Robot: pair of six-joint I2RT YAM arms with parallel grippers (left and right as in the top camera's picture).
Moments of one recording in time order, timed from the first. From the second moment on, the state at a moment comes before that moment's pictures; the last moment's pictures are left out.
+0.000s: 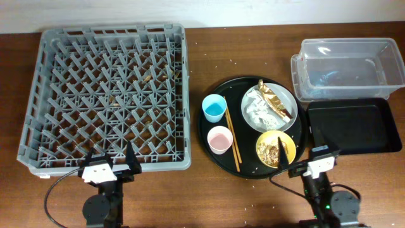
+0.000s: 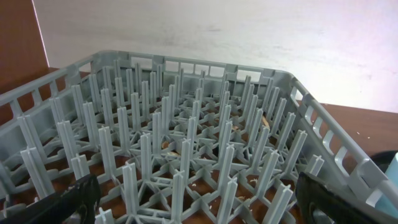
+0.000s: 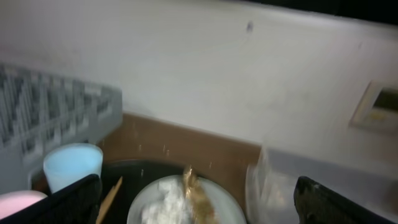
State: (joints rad) left arm 0.03 0.01 0.01 -0.08 -0.09 -0.11; right arm 0.04 0.08 0.14 0.02 -0.15 -0.16
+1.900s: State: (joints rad) left arm 0.03 0.01 0.01 -0.08 -0.08 -0.11; right arm 0.07 1.97 2.08 -1.45 -0.19 0.02
